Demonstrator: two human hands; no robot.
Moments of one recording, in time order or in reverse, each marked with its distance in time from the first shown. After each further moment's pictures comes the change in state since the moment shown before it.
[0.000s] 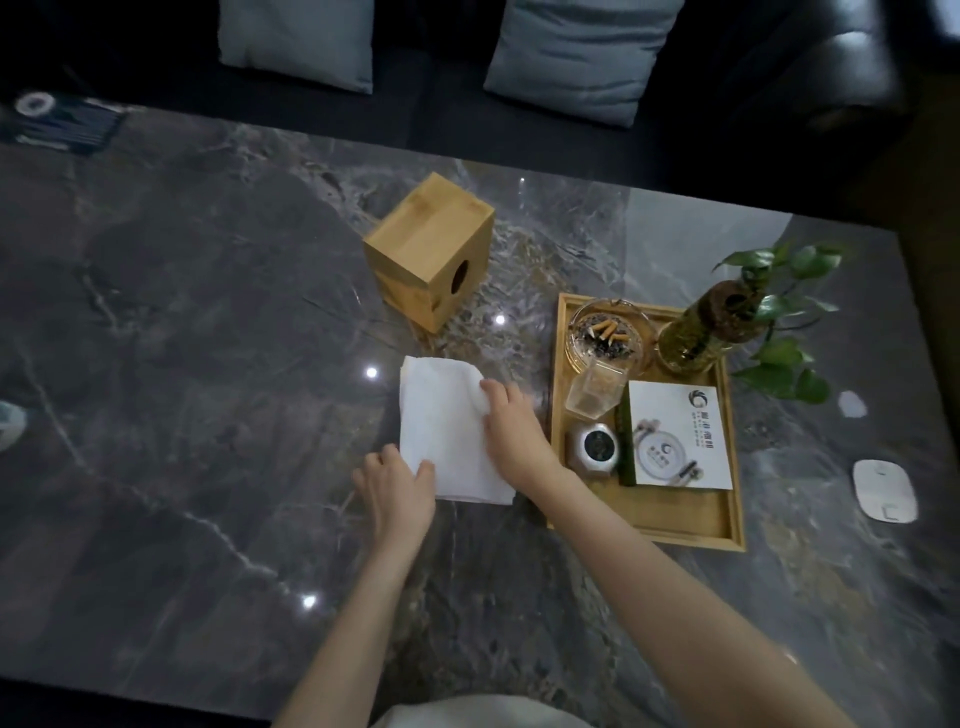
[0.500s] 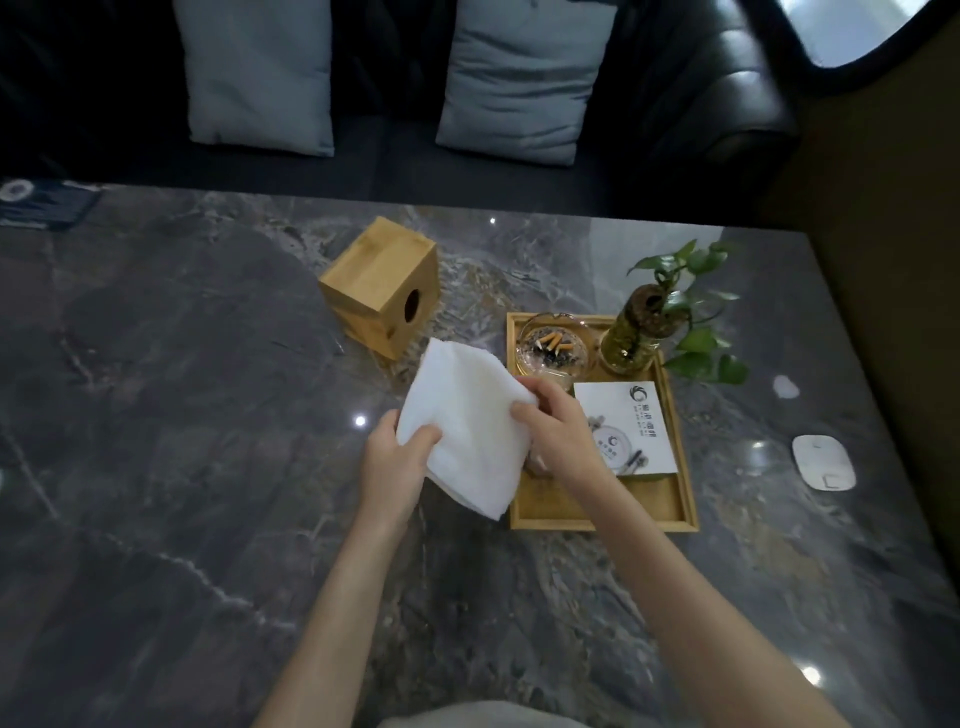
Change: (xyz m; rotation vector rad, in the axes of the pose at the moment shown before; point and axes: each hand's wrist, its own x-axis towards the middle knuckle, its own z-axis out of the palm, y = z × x) left_hand -0.049 0.068 -0.044 -0.685 -0.187 0.224; right_hand -0.061 0.019 -0.073 0.777 0.268 0.072
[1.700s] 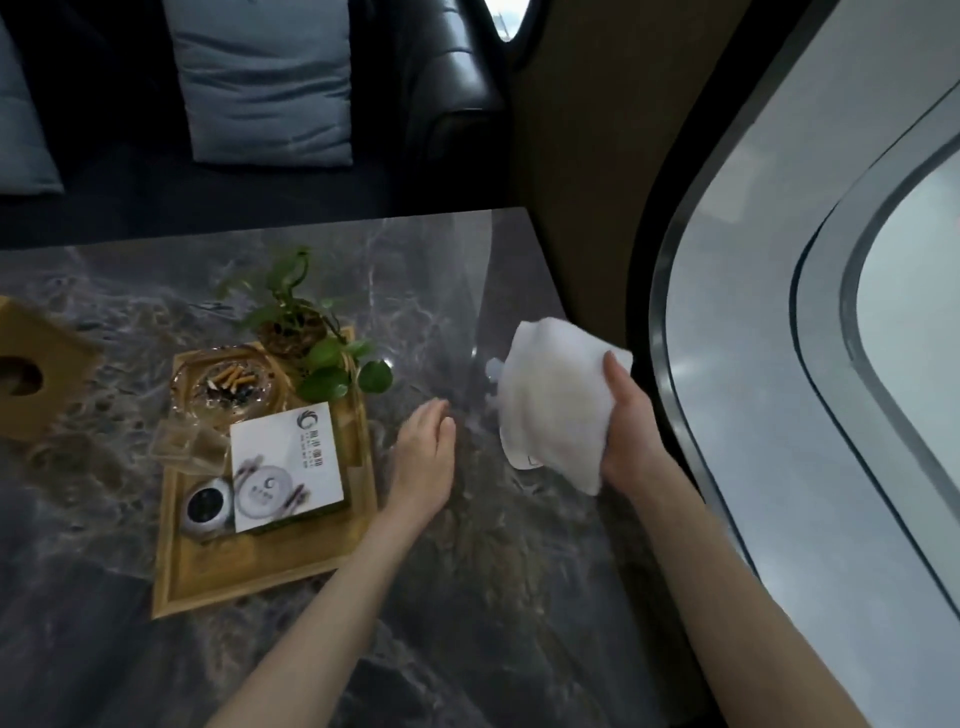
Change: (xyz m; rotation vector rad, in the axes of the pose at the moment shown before) left_hand -0.054 -0.029 0.356 0.590 -0.303 0.349; right_hand -0.054 0.074 -0.373 0.918 0.221 0.251
